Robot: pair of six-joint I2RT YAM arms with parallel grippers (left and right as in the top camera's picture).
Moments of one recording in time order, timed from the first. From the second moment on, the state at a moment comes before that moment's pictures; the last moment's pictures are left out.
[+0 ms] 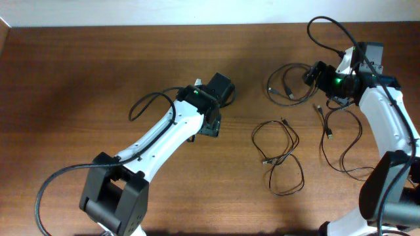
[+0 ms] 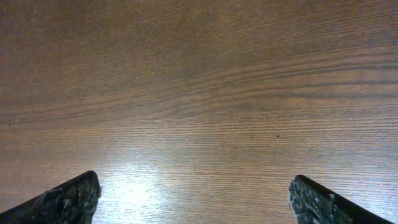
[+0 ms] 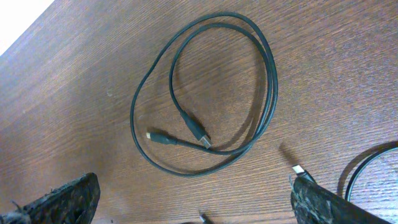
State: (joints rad) left arm -0.58 1.81 1.44 -1.06 -0.36 -0.38; right arm -0.16 1.78 1.35 -0.61 -0.31 0.38
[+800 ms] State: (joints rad) left arm -0.58 1.81 1.44 -1.06 -0.36 -0.38; right arm -0.16 1.78 1.35 -0.61 -0.31 0.38
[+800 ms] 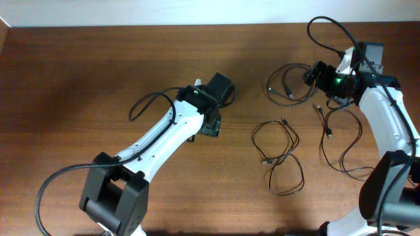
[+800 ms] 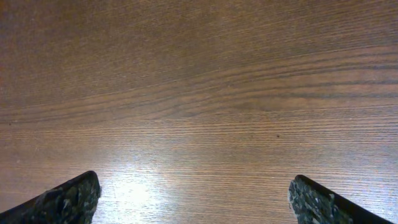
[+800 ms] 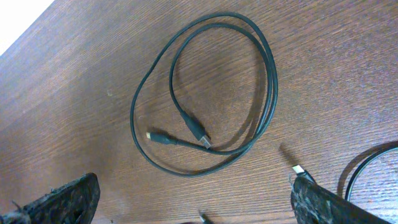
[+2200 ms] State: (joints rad) left arm -0.19 1.02 0.14 0.30 0.05 -0.26; right arm -0.16 1.78 1.35 -0.61 -0.31 0.38
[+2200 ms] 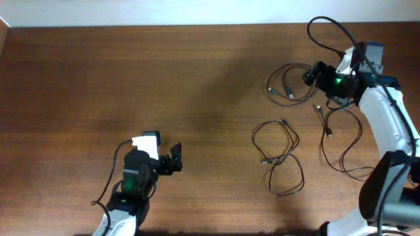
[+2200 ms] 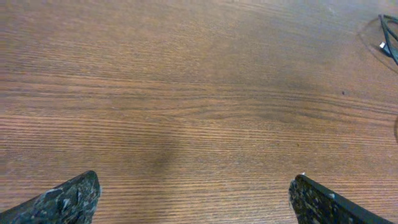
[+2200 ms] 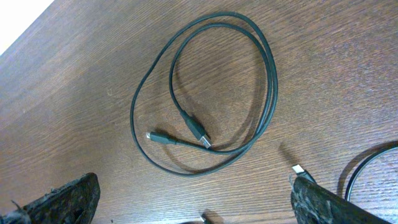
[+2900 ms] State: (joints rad) left arm -0.19 0.93 0.03 0.41 0.03 -0.25; right arm -0.16 1.78 1.35 -0.61 -0.31 0.38
